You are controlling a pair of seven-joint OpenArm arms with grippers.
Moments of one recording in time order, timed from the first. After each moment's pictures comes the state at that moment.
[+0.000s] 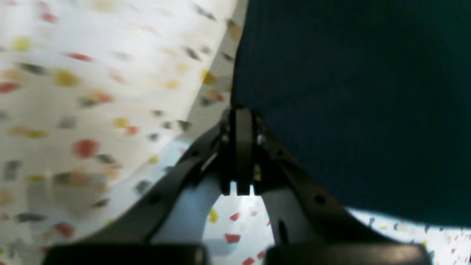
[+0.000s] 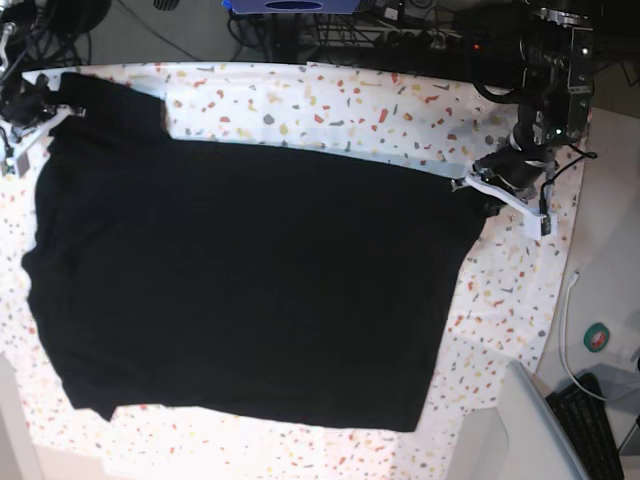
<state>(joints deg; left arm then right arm) 17.3 -21.3 -4.9 89.2 -36.9 0.1 28.6 -17.9 12.7 32.0 78.3 17.3 27.3 -50.3</state>
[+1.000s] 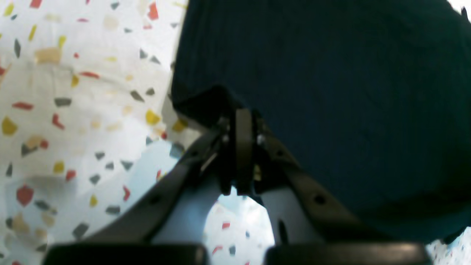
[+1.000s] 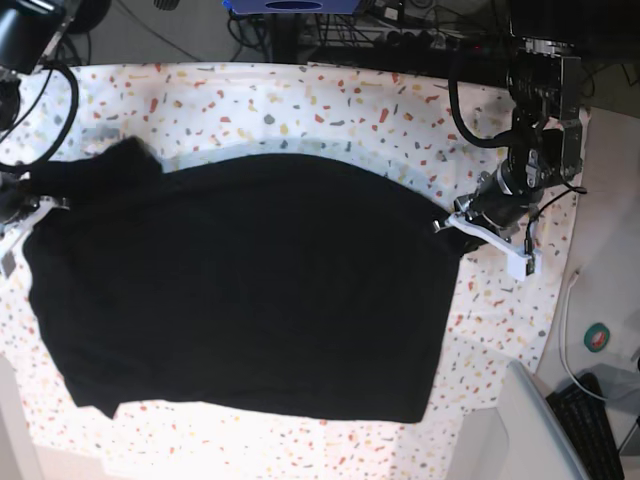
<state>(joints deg) 8.0 -16.9 -5.5 88.0 -37.3 0.0 37.8 -1.1 13.2 31.6 87.2 16.8 27.0 -67.6</state>
